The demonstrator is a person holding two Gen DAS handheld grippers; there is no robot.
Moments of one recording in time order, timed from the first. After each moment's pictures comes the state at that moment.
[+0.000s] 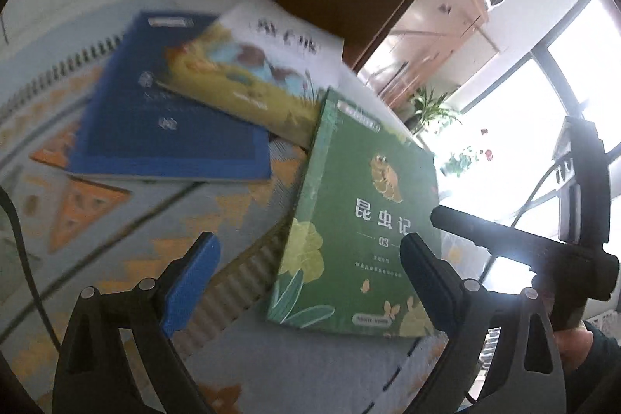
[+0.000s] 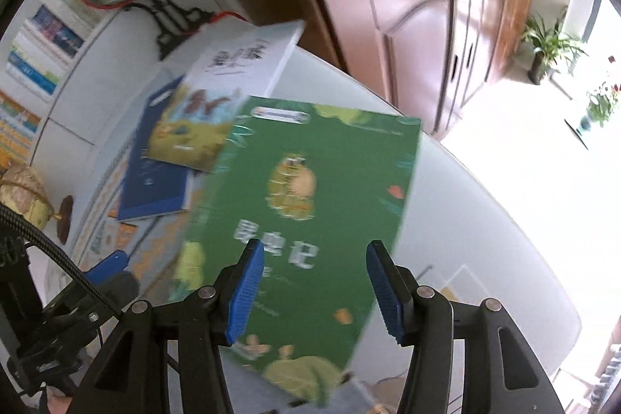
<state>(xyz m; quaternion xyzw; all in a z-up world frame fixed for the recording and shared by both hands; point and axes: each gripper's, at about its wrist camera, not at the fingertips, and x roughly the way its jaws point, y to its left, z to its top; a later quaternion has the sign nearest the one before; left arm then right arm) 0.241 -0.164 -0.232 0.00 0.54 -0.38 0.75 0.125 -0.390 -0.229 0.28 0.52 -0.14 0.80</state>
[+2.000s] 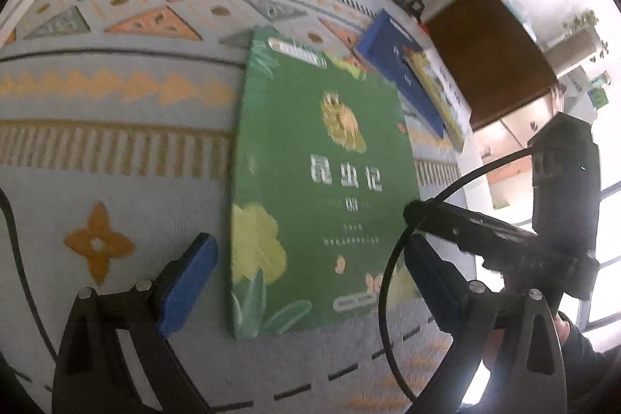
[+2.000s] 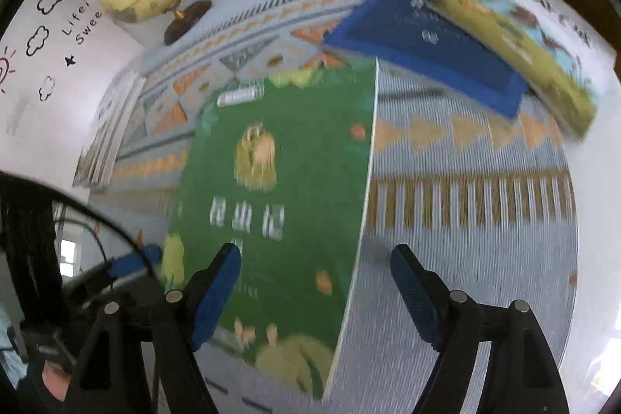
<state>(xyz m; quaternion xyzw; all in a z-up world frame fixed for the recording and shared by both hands) 0.154 0.050 -0.265 -0.20 0.55 -0.17 0.79 0.177 -0.189 -0.261 0.10 0.60 0.19 0.77</state>
